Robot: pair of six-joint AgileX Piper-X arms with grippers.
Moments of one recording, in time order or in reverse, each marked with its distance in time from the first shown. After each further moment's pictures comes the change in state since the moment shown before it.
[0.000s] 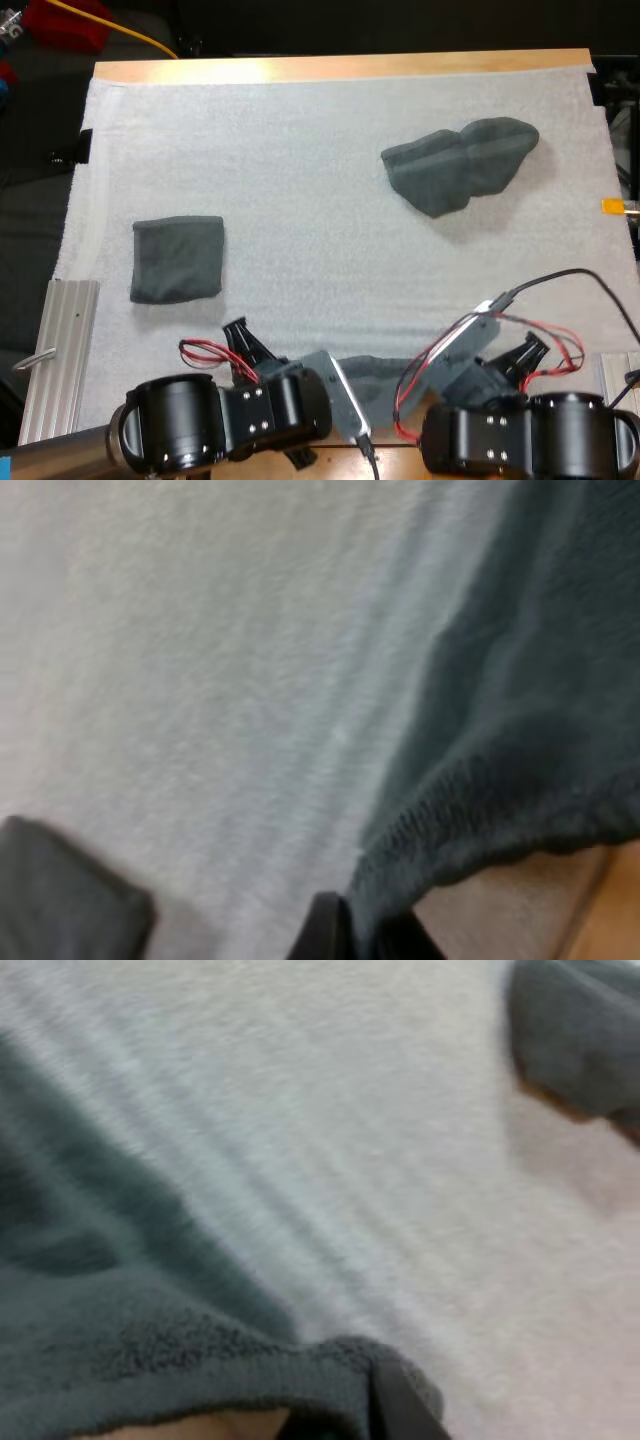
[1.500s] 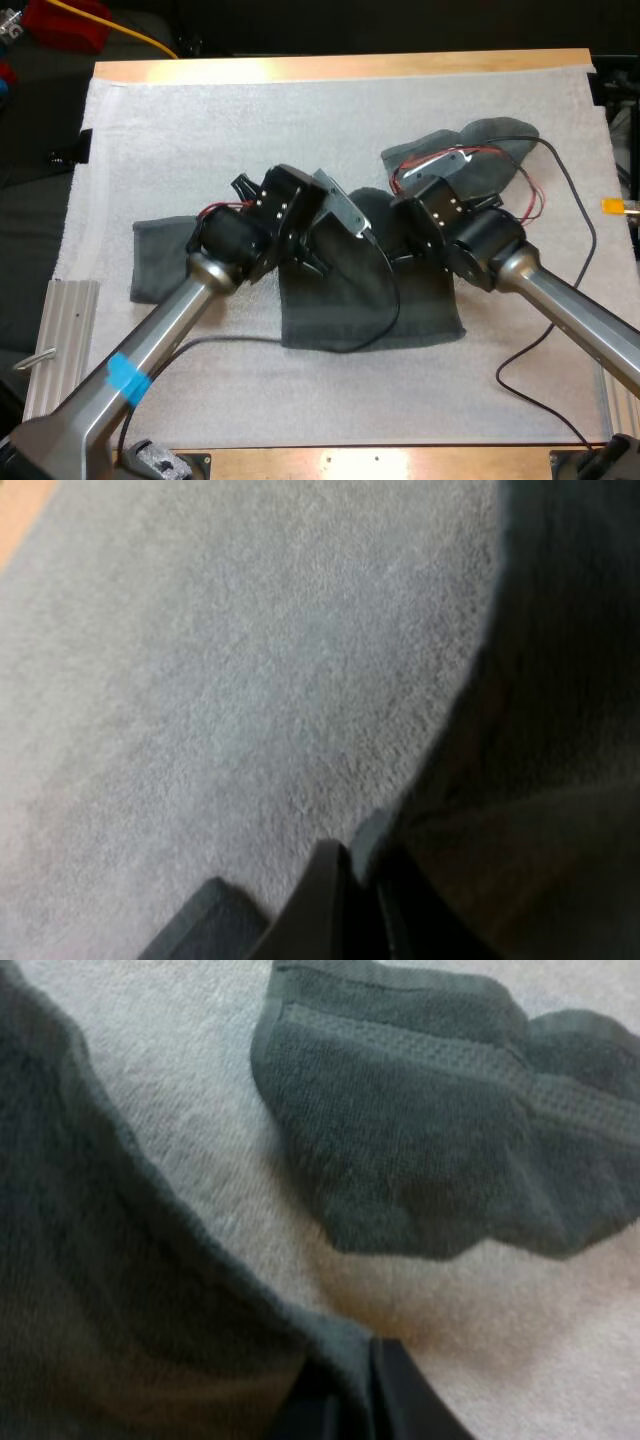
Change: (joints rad) left arm 0.727 0.395 0.018 -0.610 0.136 0.476; right arm -0.749 0.421 0.041 -0.716 -0.167 -0.504
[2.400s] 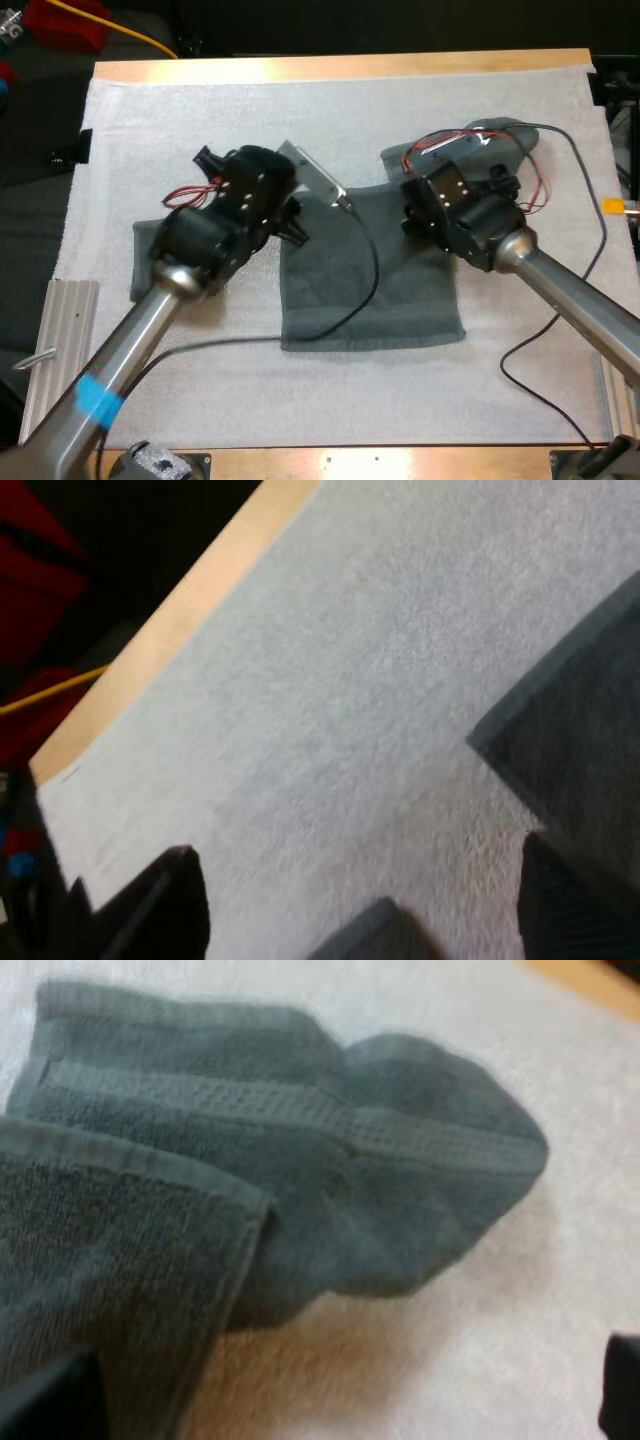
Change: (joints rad) left arm 0.057 -0.135 -0.017 -0.054 -0.127 0.032; right arm -0.075 0.028 0.000 -0.074 0.180 -0.013
